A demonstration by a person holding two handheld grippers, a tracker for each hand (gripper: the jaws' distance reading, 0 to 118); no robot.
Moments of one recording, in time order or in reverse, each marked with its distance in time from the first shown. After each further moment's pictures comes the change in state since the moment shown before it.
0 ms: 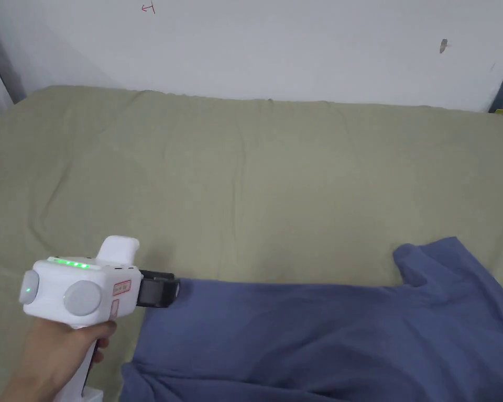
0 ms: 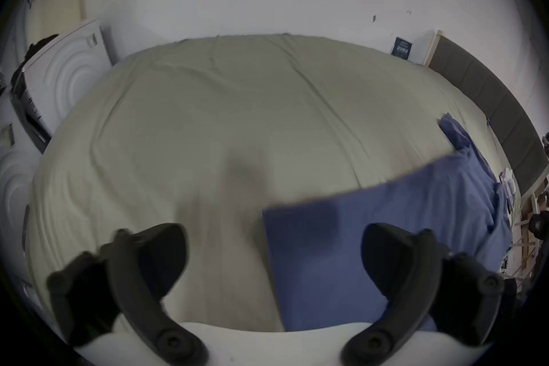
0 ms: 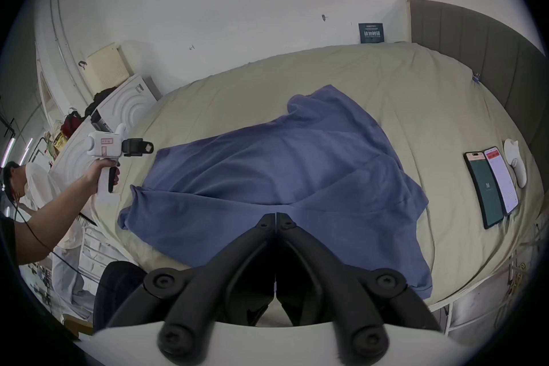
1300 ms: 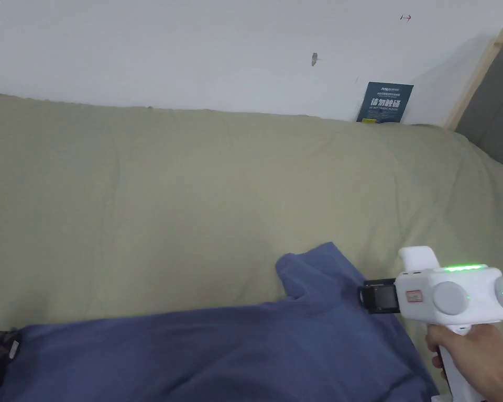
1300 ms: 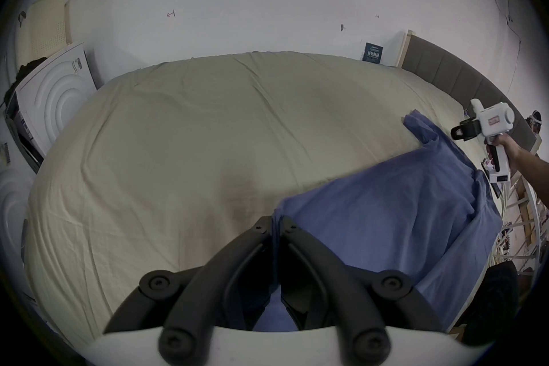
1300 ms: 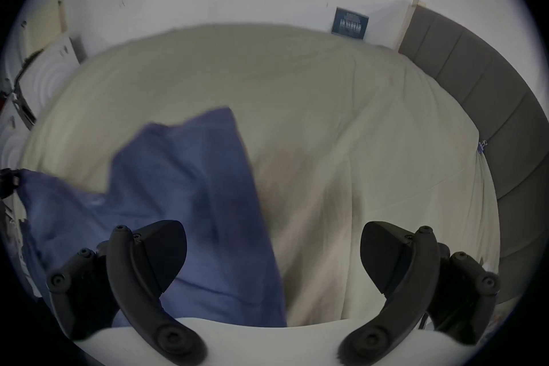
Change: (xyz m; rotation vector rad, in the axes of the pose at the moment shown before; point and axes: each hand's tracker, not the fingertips) left arm 0.057 -0.021 0.026 0.089 -0.026 -0.051; right arm 0.143 0.186 -0.238 -0.217 -0.379 0.158
